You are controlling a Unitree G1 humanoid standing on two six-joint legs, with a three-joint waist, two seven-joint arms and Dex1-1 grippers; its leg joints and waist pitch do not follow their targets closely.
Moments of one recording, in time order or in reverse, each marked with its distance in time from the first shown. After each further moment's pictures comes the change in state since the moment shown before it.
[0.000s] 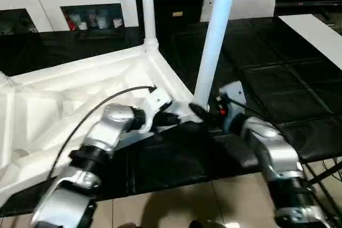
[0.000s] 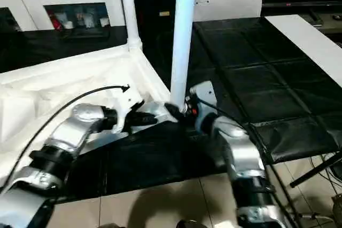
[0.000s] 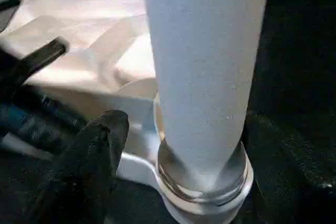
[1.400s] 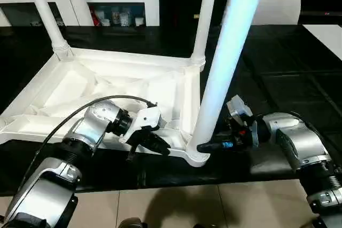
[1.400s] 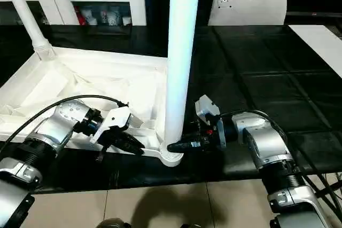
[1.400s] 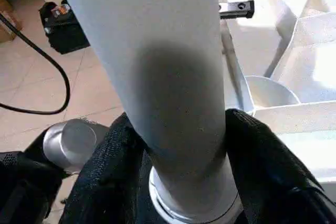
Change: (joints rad) left arm -0.070 0.124 -0.136 0.119 -0.021 -0.254 -0.460; right arm -0.113 -0.228 0.151 0.146 0.130 -0.052 0.704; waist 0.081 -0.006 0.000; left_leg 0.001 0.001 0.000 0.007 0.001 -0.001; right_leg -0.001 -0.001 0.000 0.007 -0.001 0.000
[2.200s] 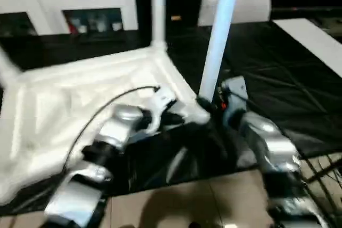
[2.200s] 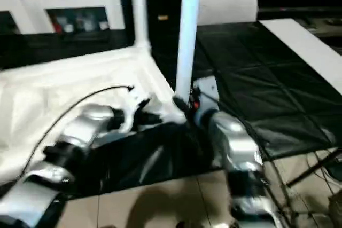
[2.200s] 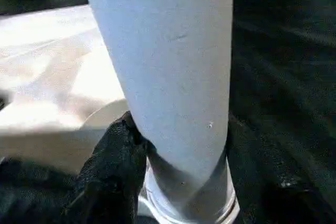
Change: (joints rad) left arm -0.009 -0.305 0.189 -0.017 0.041 0.411 0.729; right arm 0.009 0.411 -0.257 -0.085 -0.173 0.208 -1.075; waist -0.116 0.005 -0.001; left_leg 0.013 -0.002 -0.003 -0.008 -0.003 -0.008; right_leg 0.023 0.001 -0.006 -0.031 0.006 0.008
